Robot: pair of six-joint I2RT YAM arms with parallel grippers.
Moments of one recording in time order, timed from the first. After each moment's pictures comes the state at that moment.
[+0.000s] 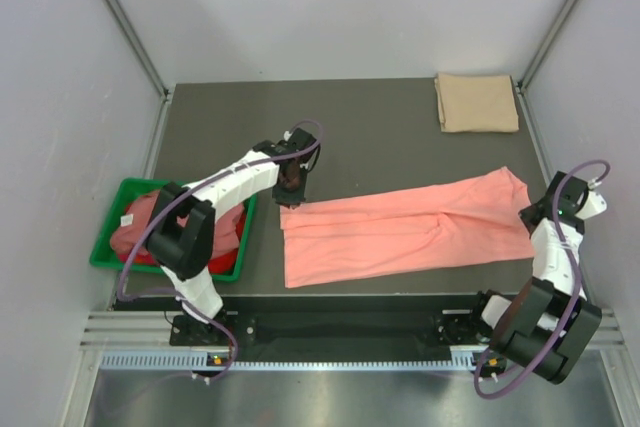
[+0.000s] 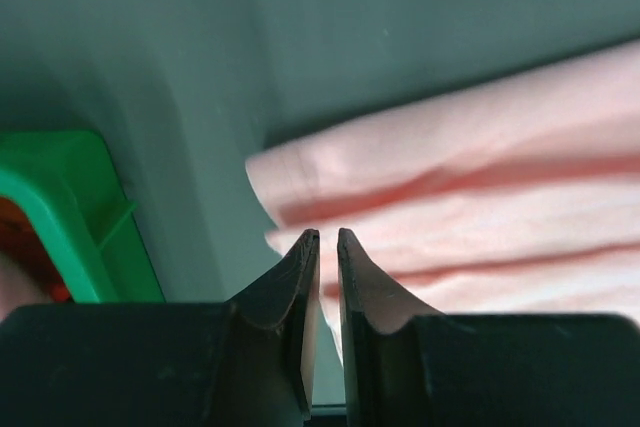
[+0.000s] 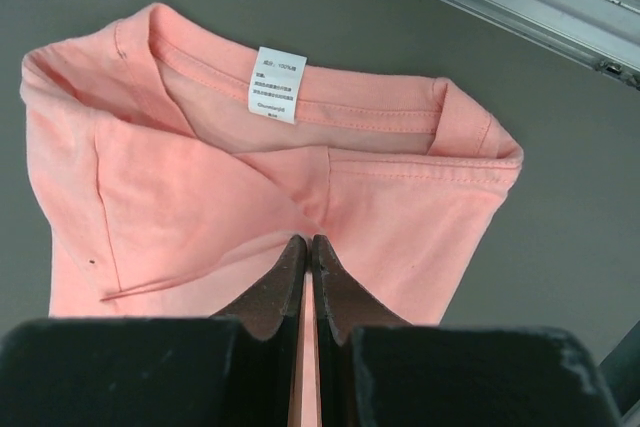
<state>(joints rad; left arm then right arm) -0.58 1.73 1.29 -0.81 -0.17 -0.42 -0.53 1.08 0.64 -0.43 0.18 0.61</state>
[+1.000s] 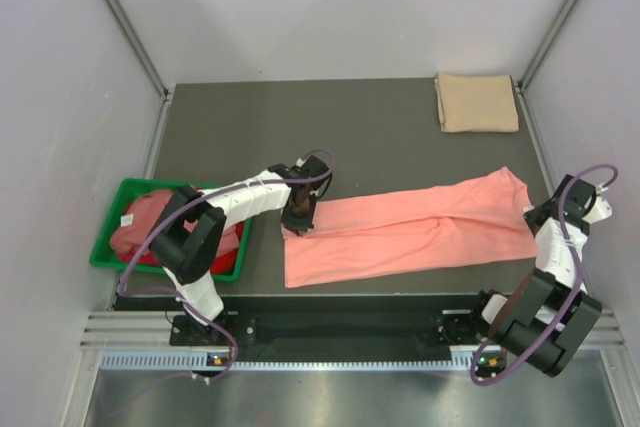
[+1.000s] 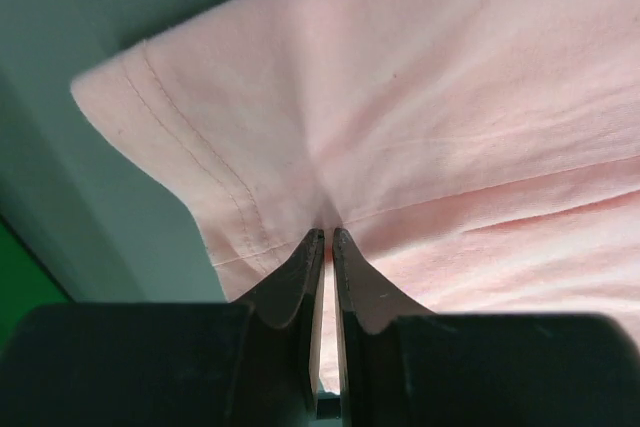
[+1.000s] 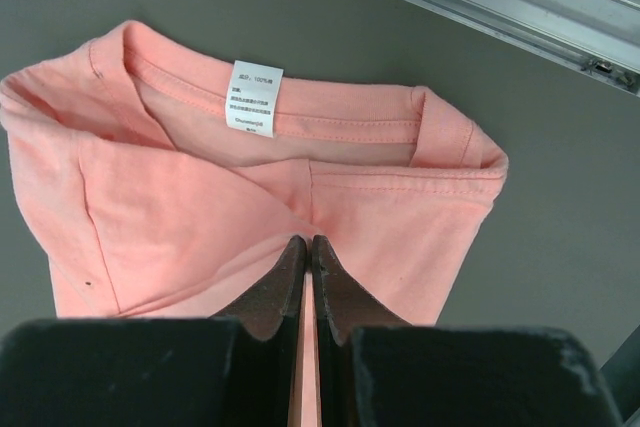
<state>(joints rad) -0.68 1.74 1.13 -0.74 -0.10 -0.47 -0.60 1.11 0.63 -0.41 0.13 0.61</state>
